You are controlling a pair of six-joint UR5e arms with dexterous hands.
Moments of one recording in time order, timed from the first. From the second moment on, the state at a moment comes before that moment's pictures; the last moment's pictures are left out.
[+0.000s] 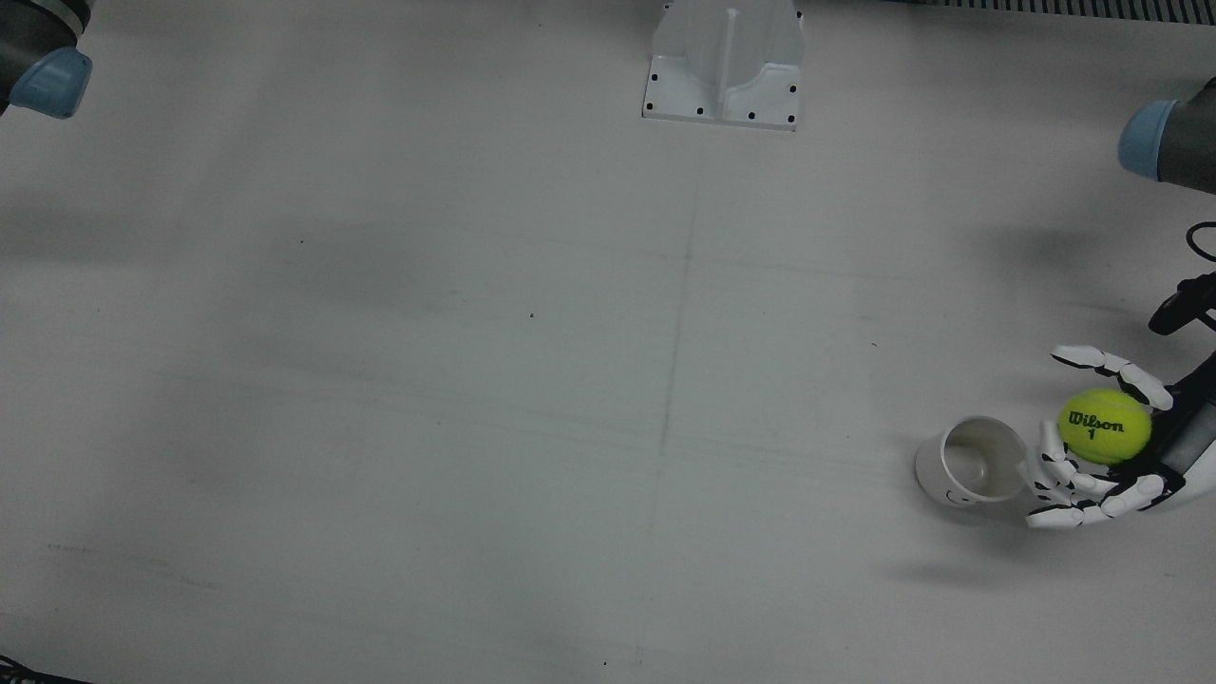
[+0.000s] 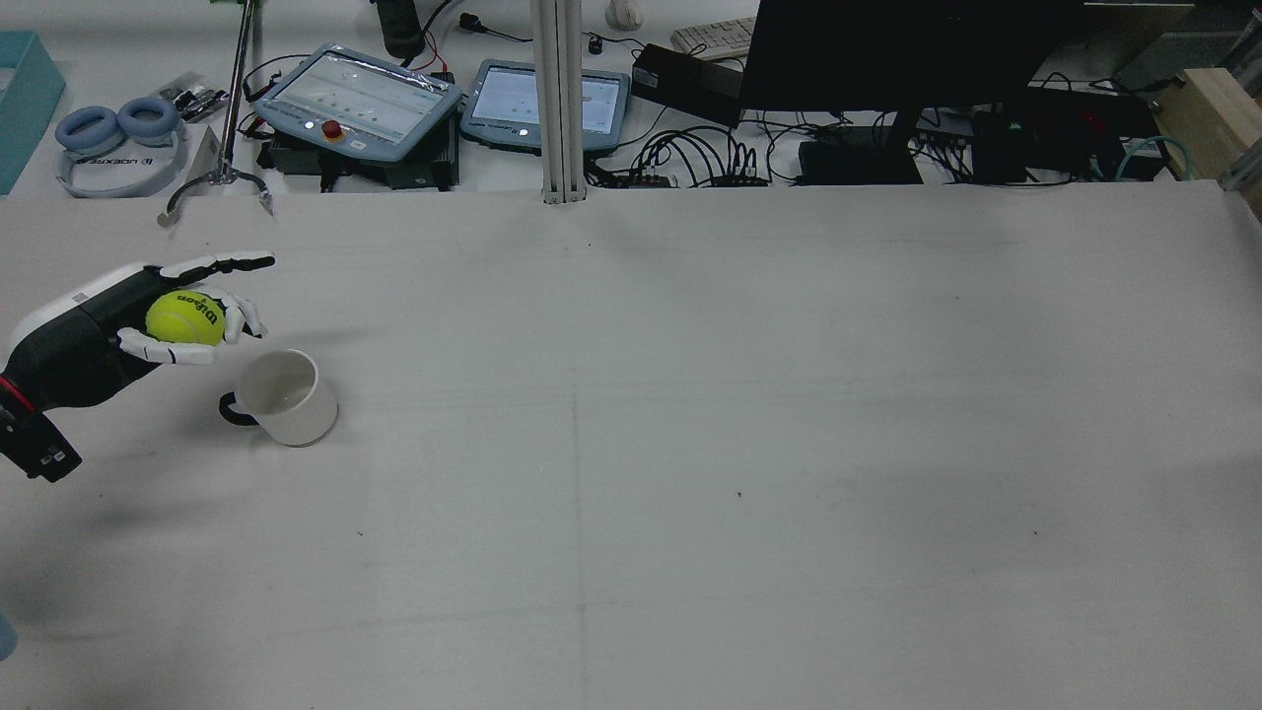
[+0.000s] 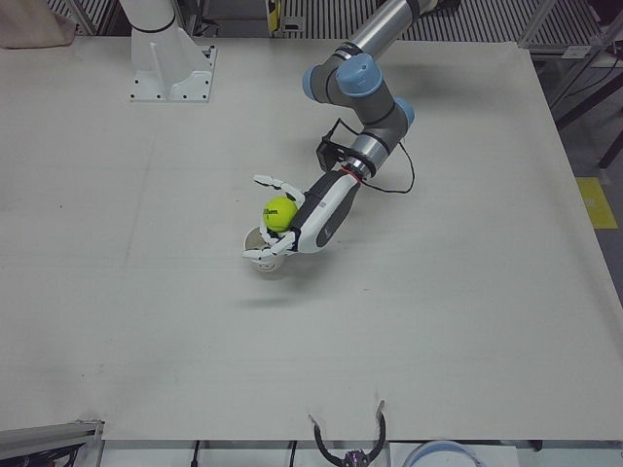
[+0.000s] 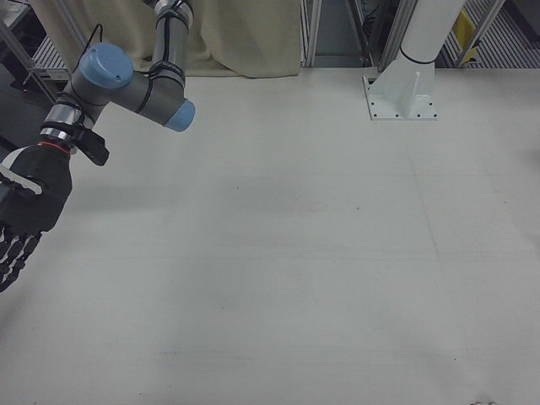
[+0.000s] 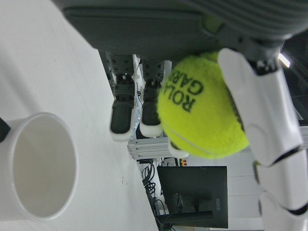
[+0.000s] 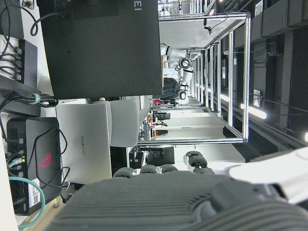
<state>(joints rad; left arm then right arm) -0.85 -1.67 -1.78 0.01 1.44 0.28 1.48 -1.45 1.47 -3.32 -1.41 0.09</state>
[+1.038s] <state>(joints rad) -0.92 -1.72 -1.72 0.01 1.46 0.20 1.48 -1.45 1.47 -3.32 -1.41 0.09</state>
